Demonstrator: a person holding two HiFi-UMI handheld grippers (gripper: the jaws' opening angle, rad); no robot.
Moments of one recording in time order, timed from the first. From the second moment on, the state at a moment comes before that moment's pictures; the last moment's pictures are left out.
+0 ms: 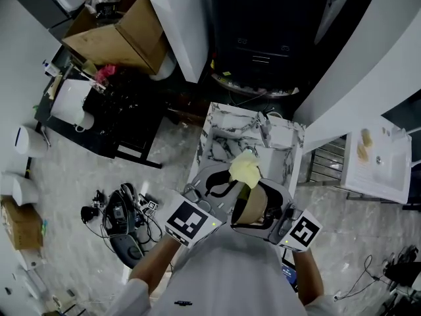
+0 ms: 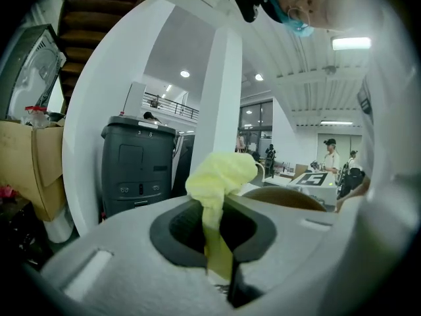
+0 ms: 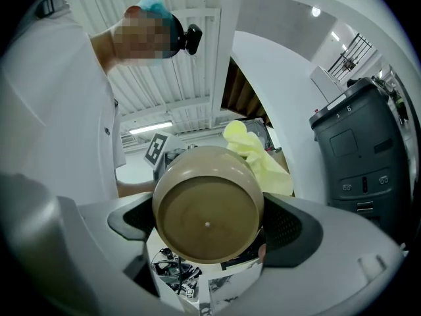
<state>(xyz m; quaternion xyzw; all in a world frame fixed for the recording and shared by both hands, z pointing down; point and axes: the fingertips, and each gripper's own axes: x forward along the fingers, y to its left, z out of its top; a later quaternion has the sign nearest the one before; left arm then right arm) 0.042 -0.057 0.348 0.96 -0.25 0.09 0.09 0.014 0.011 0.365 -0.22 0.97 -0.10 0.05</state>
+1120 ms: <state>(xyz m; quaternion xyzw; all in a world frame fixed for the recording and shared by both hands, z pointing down) 0.039 -0.028 0.375 0.97 -0.20 0.12 0.12 0.044 -0.030 0.329 -0.24 0.96 -0.08 0.12</state>
